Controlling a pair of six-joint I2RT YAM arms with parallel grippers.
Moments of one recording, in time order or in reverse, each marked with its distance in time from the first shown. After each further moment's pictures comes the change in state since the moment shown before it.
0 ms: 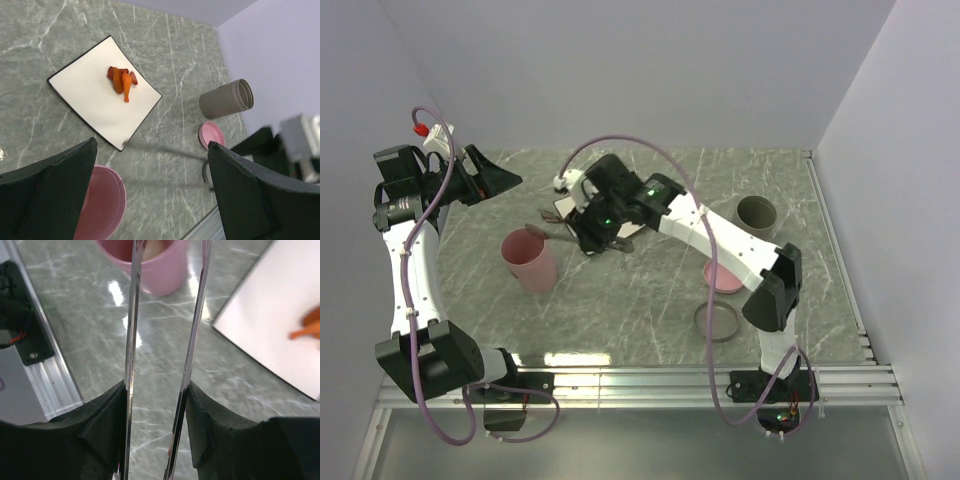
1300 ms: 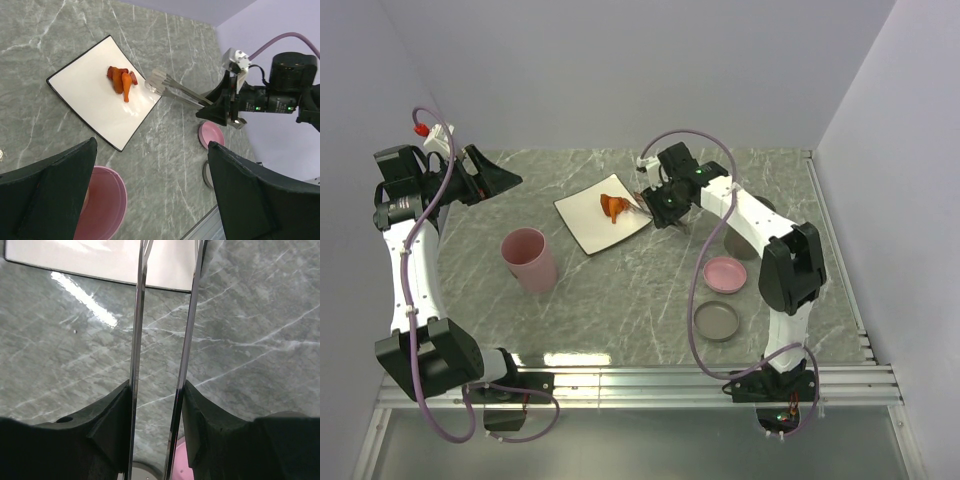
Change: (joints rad) left arm 0.002 0.007 -0.002 0.006 0.006 0.000; right arm -0.407 -0.044 -0.333 0.098 0.106 -0.023
